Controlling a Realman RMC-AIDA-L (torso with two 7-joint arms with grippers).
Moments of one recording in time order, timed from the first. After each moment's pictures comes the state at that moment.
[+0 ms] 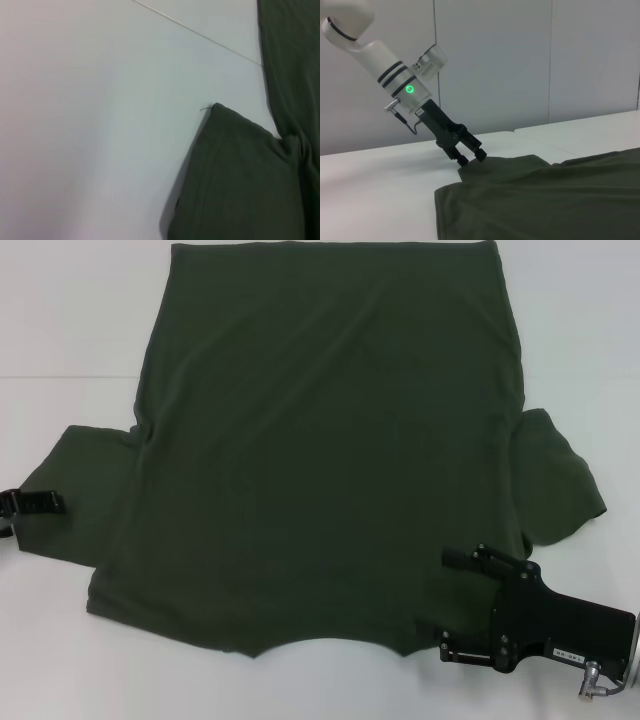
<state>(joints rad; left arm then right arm) -0.60 -1.97 0.51 0.66 2.57 1.01 -2.47 0.46 2.10 -0.48 -0.29 -2.04 -1.52 0.73</state>
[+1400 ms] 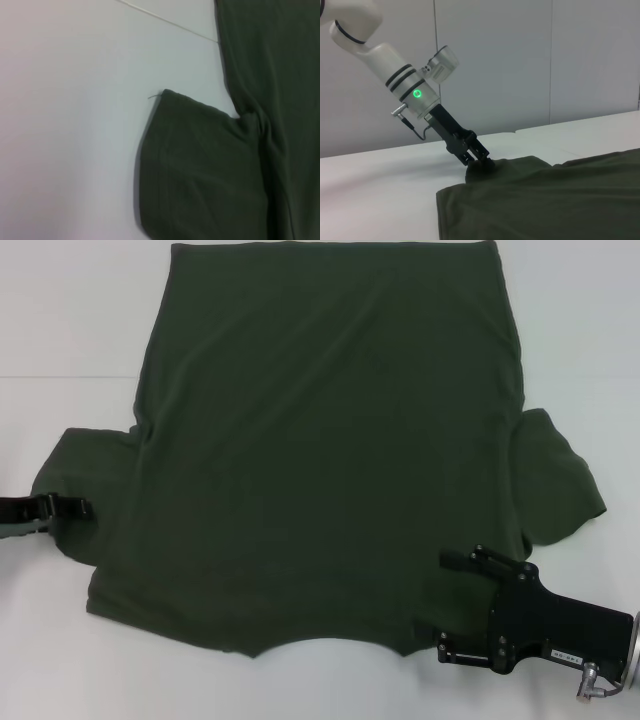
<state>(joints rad) -0.62 -2.00 0.58 0.66 2.54 1.02 -2.43 0.46 2.10 -0.48 -0.28 -2.03 -1.52 0.73</state>
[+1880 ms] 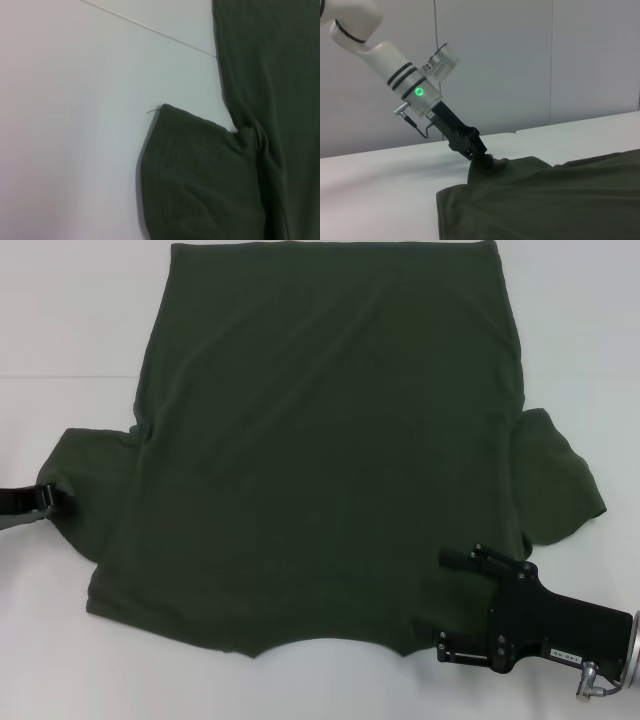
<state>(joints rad) -0.62 -2.00 0.57 0.68 2.53 1.01 -2.43 0.47 2.10 -0.48 -0.28 -2.03 -1.52 0.73</state>
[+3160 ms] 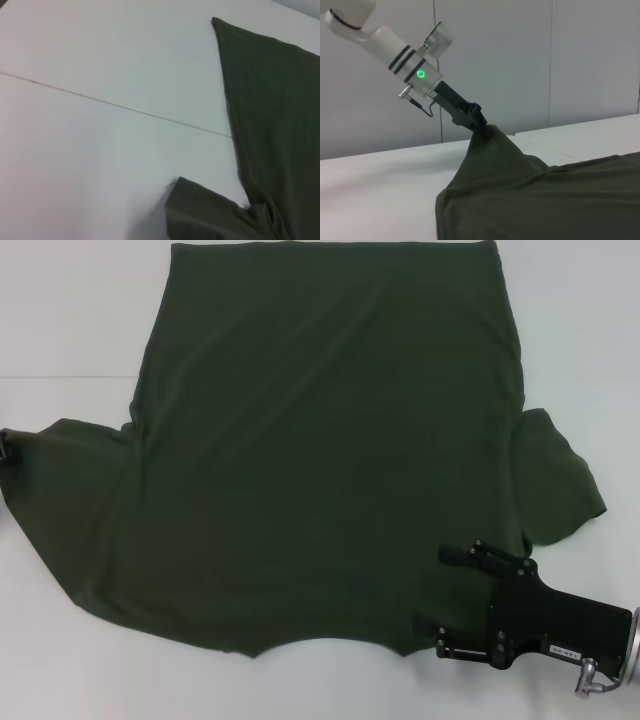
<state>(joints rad) -0.59 -2.01 0.58 0.84 2.51 0.97 -2.42 0.47 2.10 -0.47 -0.28 -2.03 -1.52 0.73</state>
